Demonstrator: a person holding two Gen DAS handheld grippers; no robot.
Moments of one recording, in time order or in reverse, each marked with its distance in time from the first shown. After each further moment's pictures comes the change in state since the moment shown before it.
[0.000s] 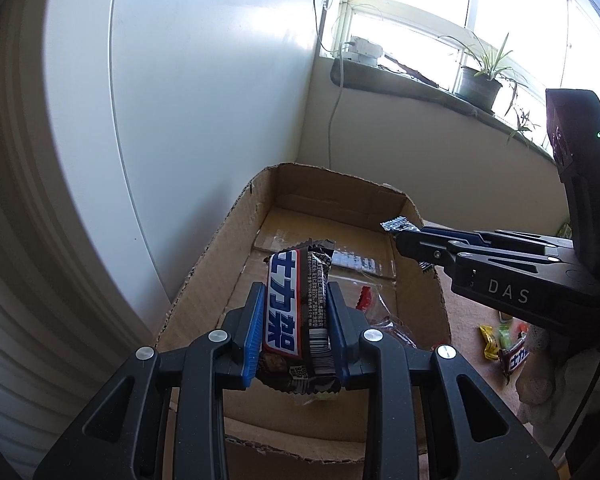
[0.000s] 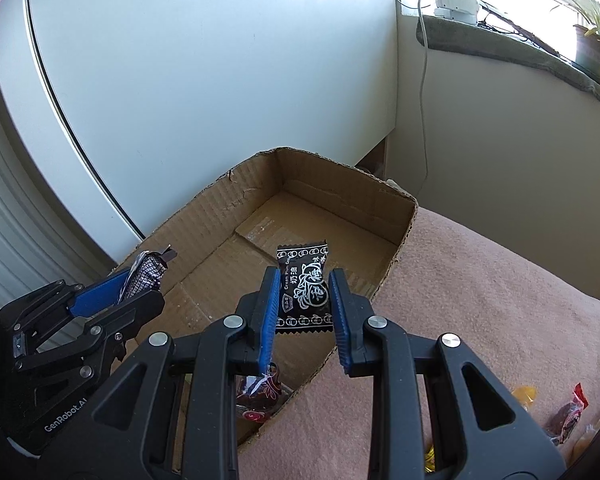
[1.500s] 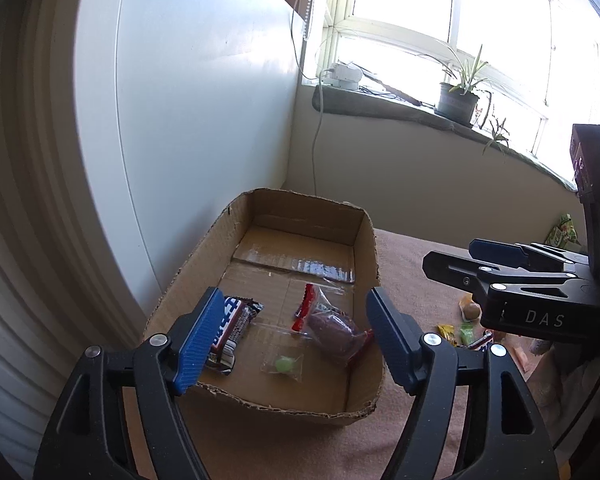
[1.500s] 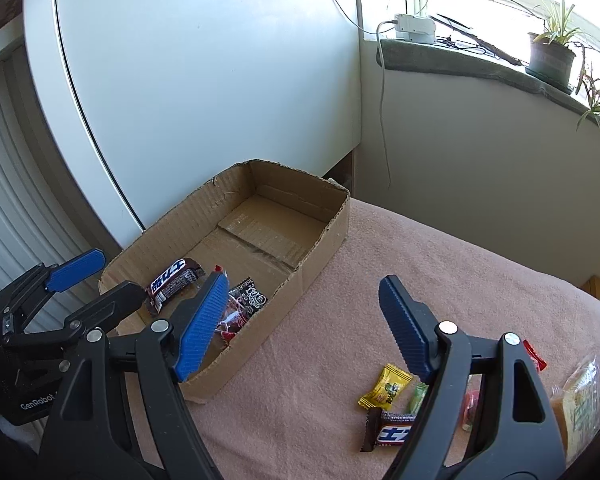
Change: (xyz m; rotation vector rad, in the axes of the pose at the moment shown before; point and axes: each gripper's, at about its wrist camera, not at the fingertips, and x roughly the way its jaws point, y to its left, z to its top) left arm -0.046 -0.035 -0.009 0.028 -0.087 0.002; right arm -0.079 -0.019 -0.032 0.026 -0.078 -0.084
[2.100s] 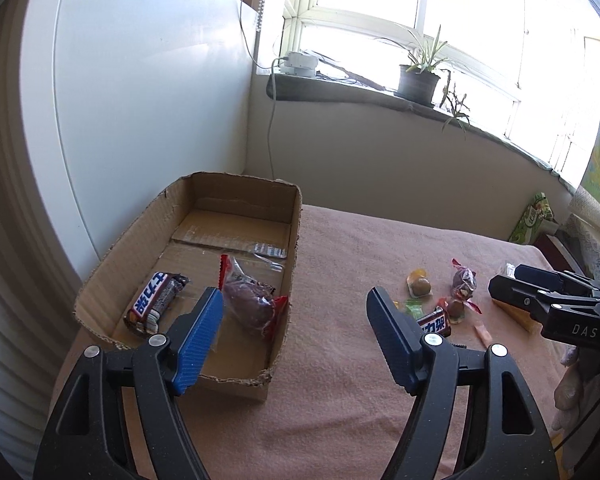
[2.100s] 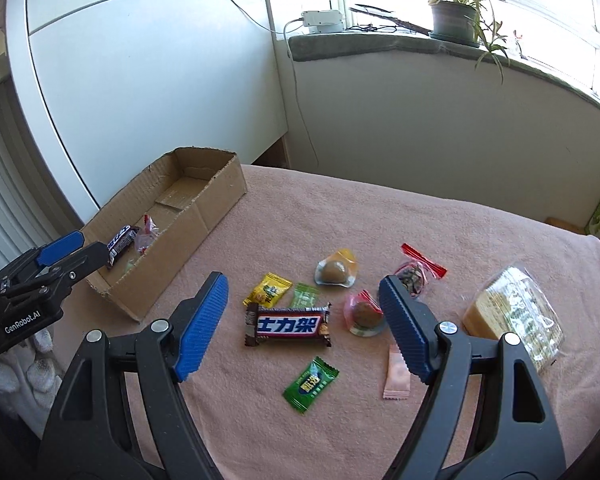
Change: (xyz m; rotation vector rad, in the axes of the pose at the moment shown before) left arm -0.001 -0.057 -0.019 0.056 0.032 -0.090; right arm -0.080 -0.090 -0.077 0.158 -0.010 -0.128
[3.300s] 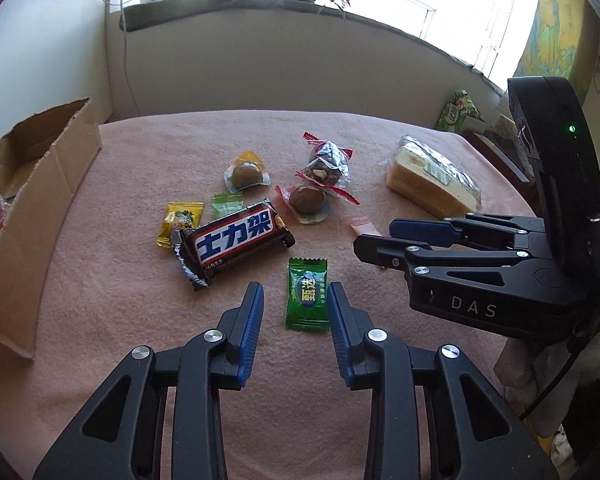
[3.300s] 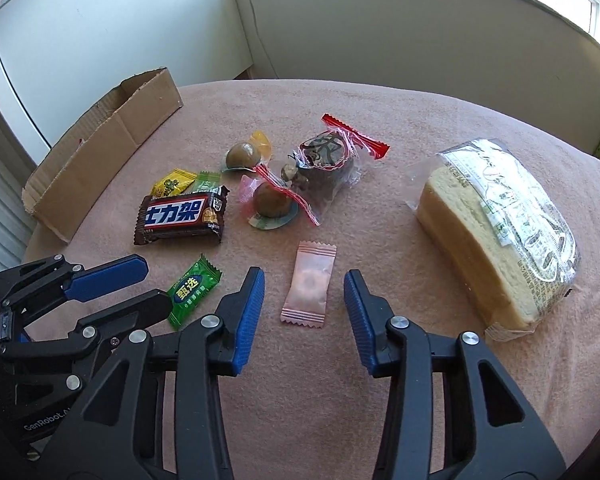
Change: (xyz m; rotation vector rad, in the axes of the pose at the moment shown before) left arm 0.058 -0.126 -0.058 0.194 0.270 -0.271; right arm 0.040 -0.069 -0.065 0.038 0.195 -0.014
